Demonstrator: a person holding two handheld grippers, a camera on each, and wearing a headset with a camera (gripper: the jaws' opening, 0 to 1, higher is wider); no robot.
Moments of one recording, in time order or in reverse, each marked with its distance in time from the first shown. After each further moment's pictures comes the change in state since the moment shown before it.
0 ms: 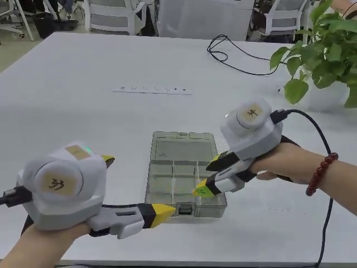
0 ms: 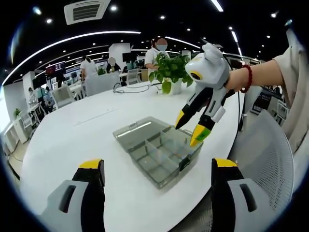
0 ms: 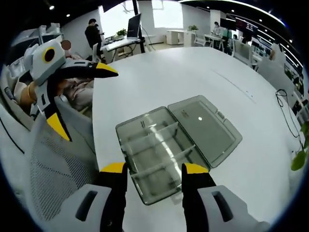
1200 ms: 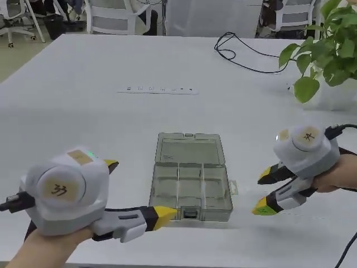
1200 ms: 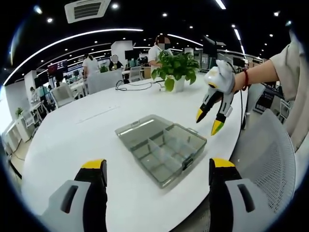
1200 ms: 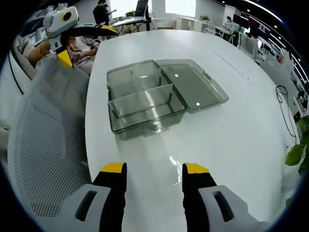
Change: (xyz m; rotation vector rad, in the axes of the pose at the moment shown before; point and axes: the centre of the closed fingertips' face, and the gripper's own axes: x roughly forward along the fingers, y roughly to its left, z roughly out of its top) left arm 0.004 0.004 -0.001 0.001 0.021 0.028; right arm -0.026 -0.047 -0.098 -0.133 0.170 0.005
